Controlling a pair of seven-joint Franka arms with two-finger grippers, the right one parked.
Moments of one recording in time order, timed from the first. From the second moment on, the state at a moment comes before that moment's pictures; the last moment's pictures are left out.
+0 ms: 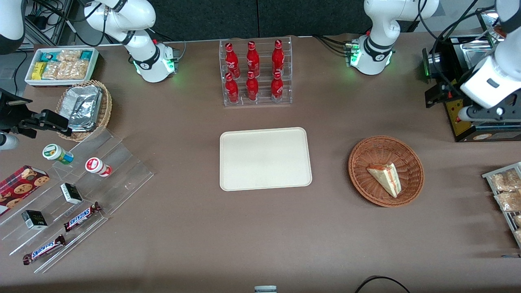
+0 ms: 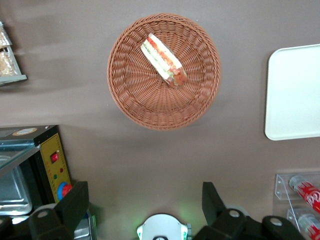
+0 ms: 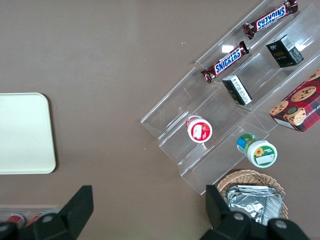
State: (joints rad) arm -0.15 -0.04 0.06 -1.67 0.04 1.48 -0.03
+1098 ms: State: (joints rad) arm -0.08 0.02 0.08 -2.24 0.04 2.33 -0.49
